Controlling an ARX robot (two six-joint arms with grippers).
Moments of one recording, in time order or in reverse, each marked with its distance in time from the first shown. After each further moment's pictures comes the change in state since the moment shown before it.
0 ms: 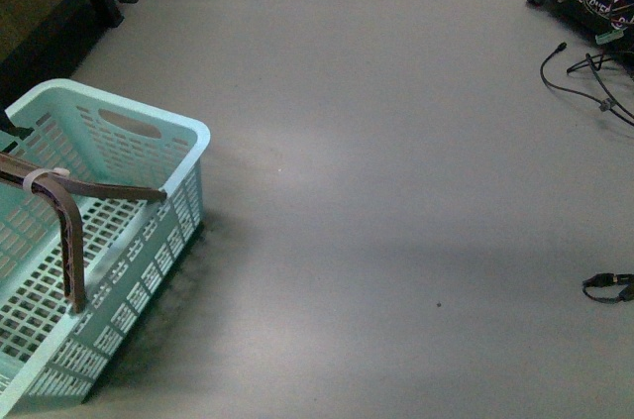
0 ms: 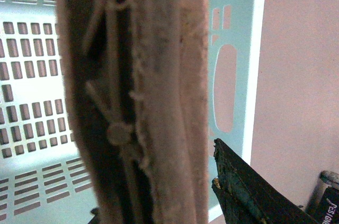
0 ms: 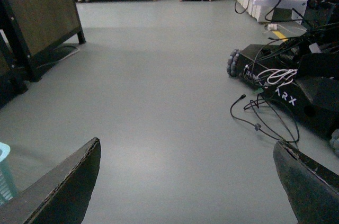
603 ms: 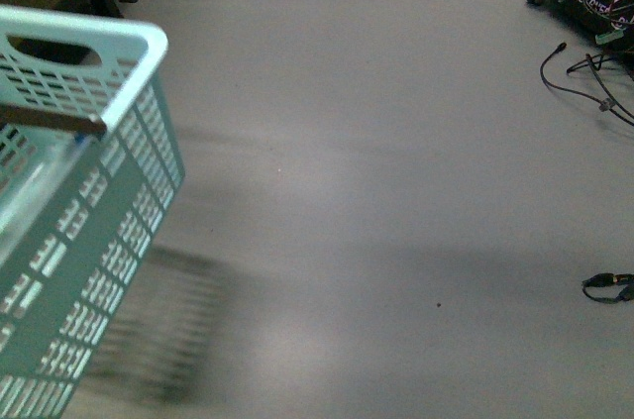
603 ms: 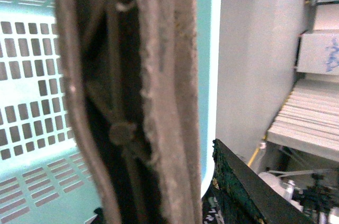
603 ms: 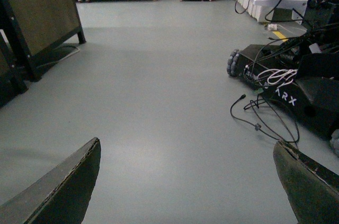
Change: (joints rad) left arm 0.058 -0.813 -0.335 -0.215 0.110 -0.195; right arm 0.000 0.000 0.000 0.000 0.000 0.000
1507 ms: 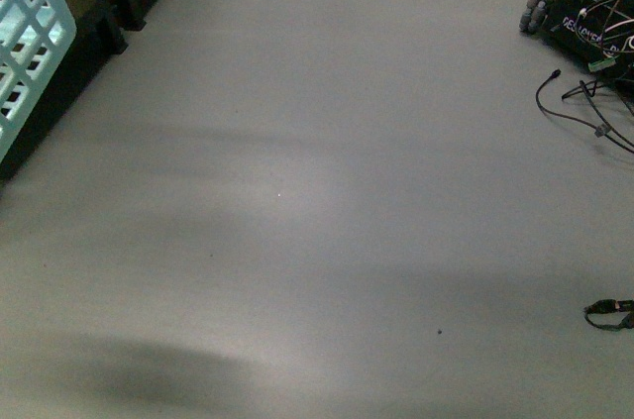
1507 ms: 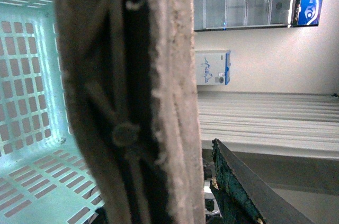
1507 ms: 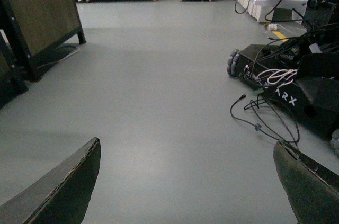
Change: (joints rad) left arm 0.125 -0.664 0.249 -0.500 0.115 -0.135; right arm 0.000 0.000 0.000 0.000 0.000 0.000
